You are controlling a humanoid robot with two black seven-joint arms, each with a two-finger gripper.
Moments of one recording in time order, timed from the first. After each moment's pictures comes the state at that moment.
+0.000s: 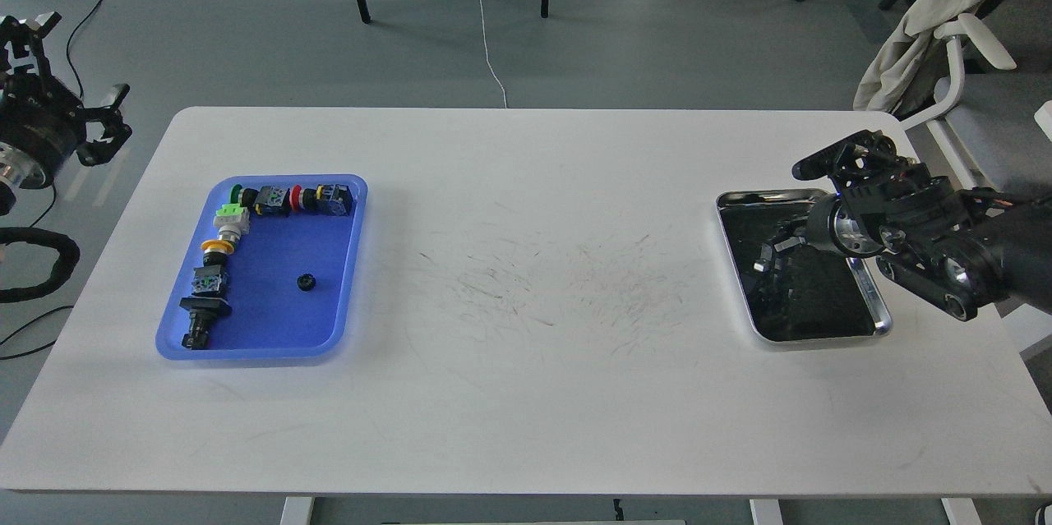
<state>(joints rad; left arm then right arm) -0.78 0.65 -0.58 -0.52 -0.07 -0.45 -0.33 1.11 -0.41 -0.29 0.62 -1.53 0.28 0.12</state>
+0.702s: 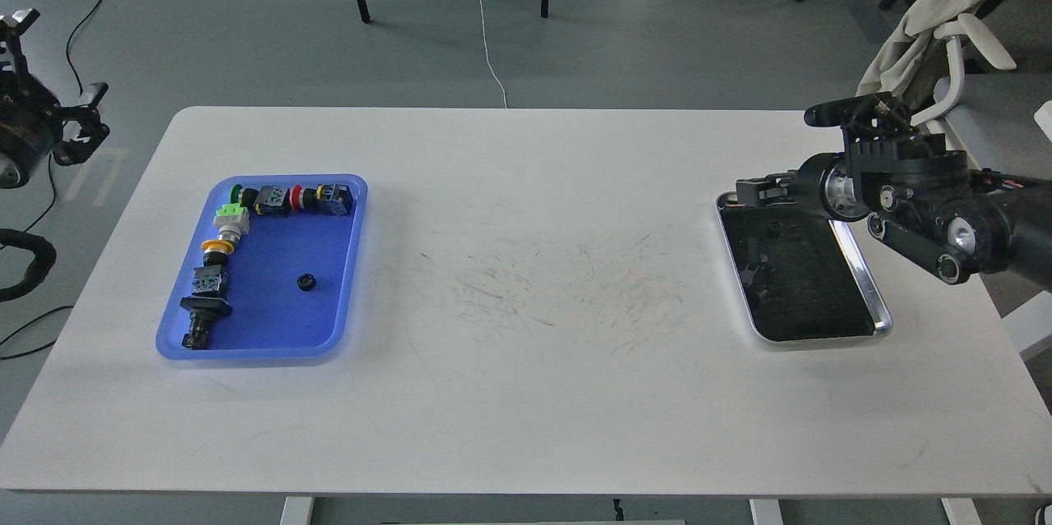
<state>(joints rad) -0.77 0.70 -0.56 -0.53 -0.05 -0.46 -0.33 1.14 -0.42 -0.14 0.63 -1.26 0.25 0.11</state>
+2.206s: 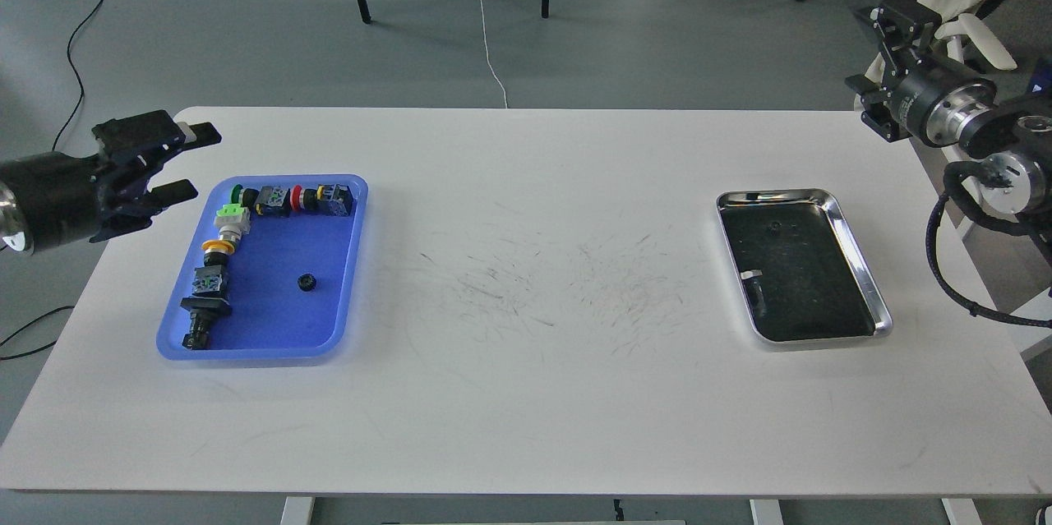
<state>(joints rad) -0.73 1.13 -0.43 -1.33 0.71 -0.41 -0.26 0.95 -0.56 0.49 0.63 -0.37 0.19 0.12</state>
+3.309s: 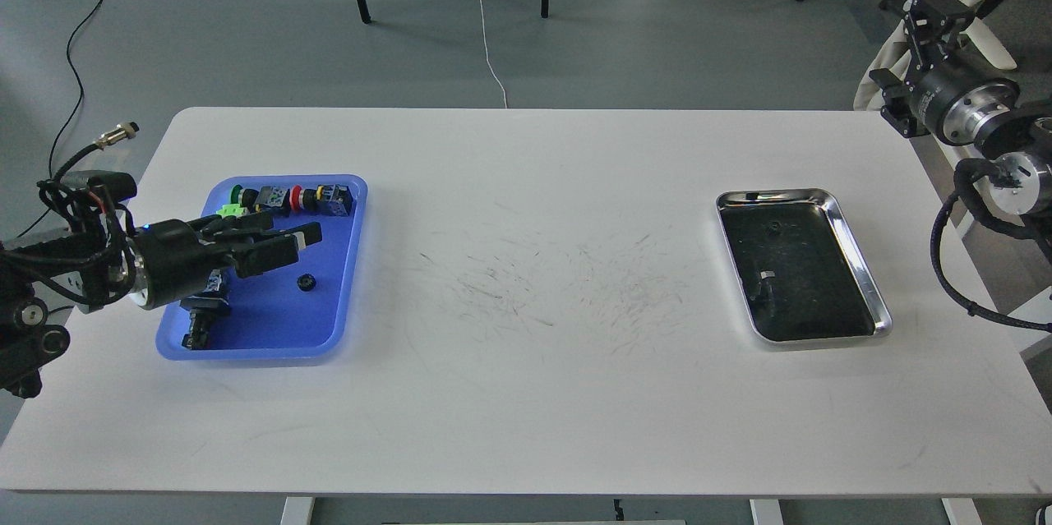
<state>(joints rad) -0.70 0.90 -0.29 -1.20 1.50 -0.05 -0.48 0.92 -0.57 0.57 0.63 -0.37 0.14 0.12</state>
